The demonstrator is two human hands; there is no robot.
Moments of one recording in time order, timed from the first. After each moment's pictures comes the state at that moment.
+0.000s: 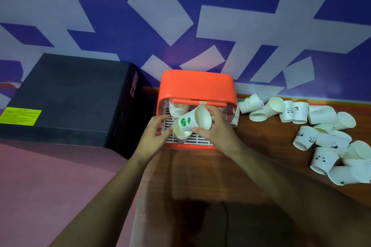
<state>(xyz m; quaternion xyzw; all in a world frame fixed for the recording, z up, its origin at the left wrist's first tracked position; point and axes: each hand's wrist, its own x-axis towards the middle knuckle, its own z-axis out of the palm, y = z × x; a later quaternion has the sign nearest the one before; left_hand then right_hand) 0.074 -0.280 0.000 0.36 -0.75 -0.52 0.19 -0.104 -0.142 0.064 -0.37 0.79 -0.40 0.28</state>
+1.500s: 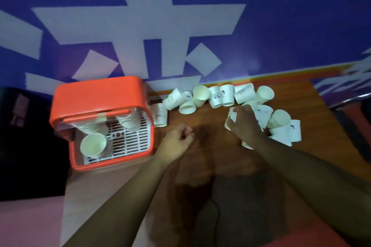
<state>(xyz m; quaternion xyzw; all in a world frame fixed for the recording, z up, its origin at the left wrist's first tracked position) -0.167 -0.074 0.021 0.24 -0.80 -0.54 -0.01 -0.344 0.098 0.053 -0.19 0.96 -0.14 0.12</state>
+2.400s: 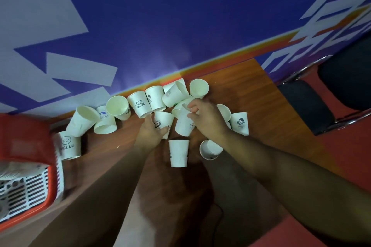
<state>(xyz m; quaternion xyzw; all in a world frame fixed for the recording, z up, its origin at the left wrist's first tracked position) -0.378 0.035 -0.047 0.34 -0.80 -0.49 -0.06 -0.472 0.203 0.034 -0.21 0.91 -0.33 0.16</state>
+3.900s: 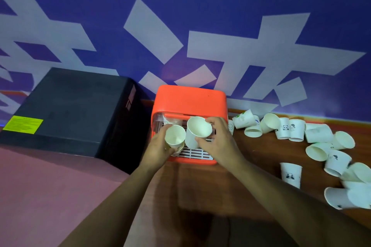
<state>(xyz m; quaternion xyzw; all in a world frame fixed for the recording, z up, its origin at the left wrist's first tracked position) 0.036 -0.251 0.006 0.37 -0.79 -0.47 0.16 -0.139 -0.120 0.071 -0.44 0.76 -0.44 0.17</state>
